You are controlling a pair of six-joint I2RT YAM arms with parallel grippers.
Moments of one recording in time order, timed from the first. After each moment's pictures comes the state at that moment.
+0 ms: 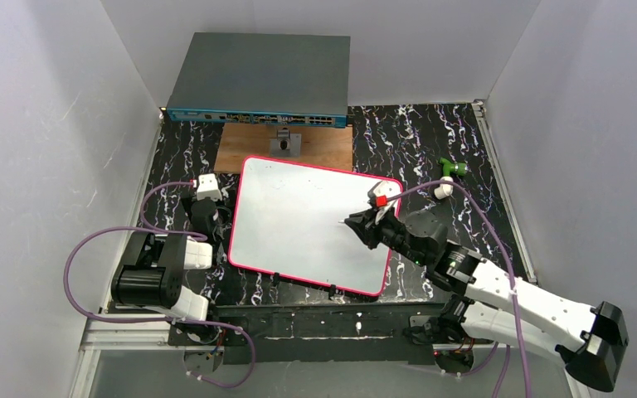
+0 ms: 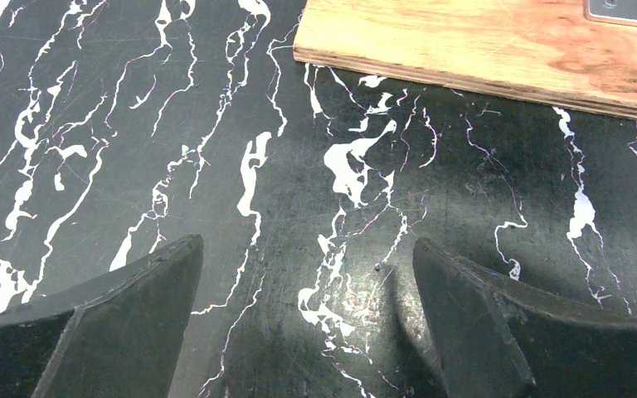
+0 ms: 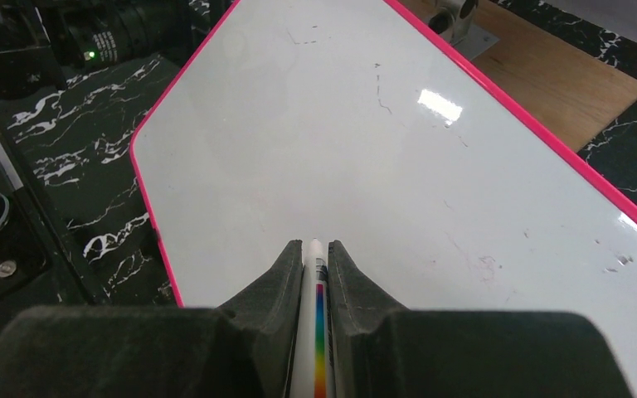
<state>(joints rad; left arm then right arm) -0.07 1.50 0.26 0.90 -0.25 -0.04 0.97 0.78 0.57 0.05 0.07 0.09</state>
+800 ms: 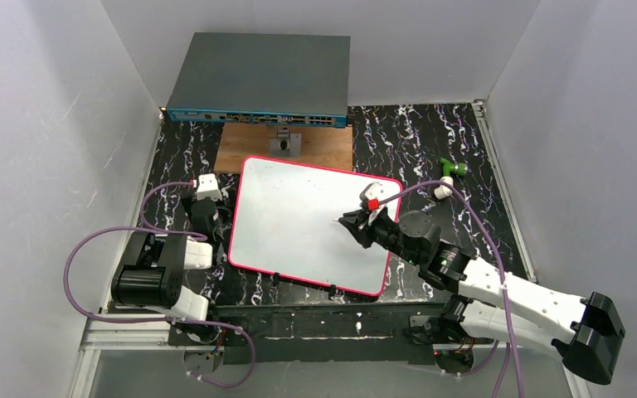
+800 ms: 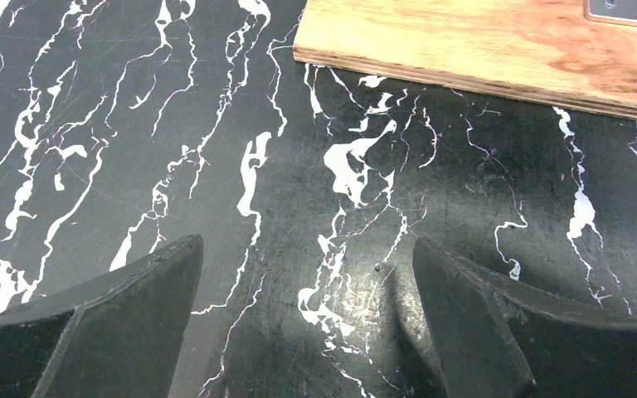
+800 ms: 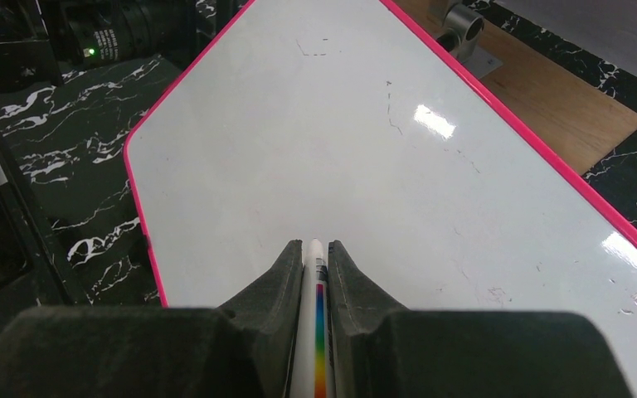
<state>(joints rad) -0.07 1.50 0.26 0.90 -0.25 -0.04 0.99 0.86 0.56 0.17 0.06 0.02</state>
